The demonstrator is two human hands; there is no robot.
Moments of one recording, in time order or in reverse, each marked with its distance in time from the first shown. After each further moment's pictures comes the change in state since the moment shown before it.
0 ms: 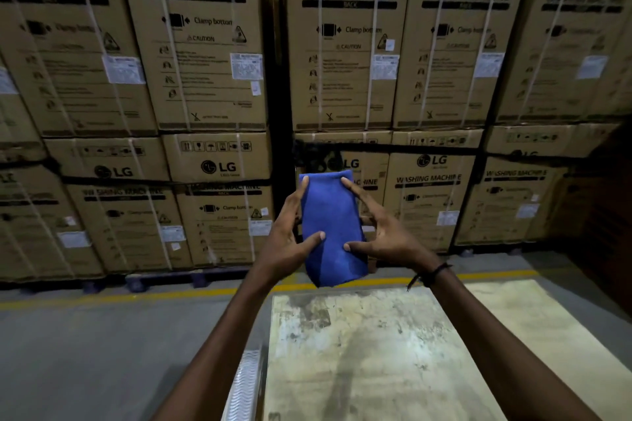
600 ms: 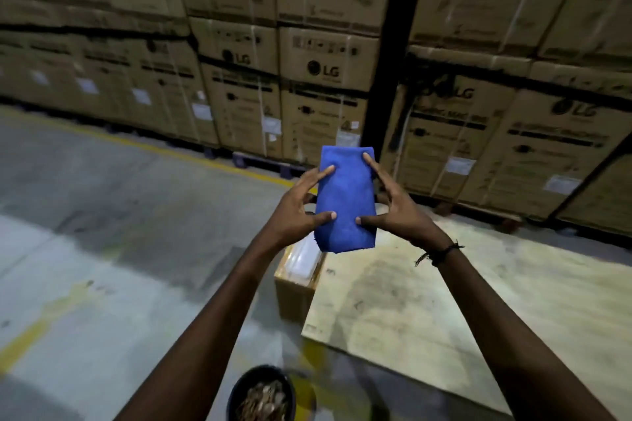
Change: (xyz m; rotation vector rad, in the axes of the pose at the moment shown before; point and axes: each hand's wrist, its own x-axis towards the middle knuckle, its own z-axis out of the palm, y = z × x) left_hand -0.231 -0.008 -0.033 0.068 0.189 -0.279; right_hand -0.083 -0.014 0.160 0.222 -0.305 0.092
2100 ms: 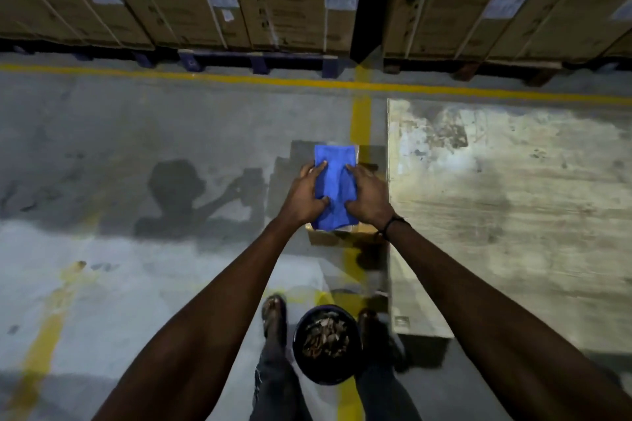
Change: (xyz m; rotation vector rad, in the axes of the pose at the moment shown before) left_hand 0.090 -0.398 -0.037 0.342 -0.402 -0.486; right_hand 0.213 0.279 0.230 -0.340 0.061 0.670
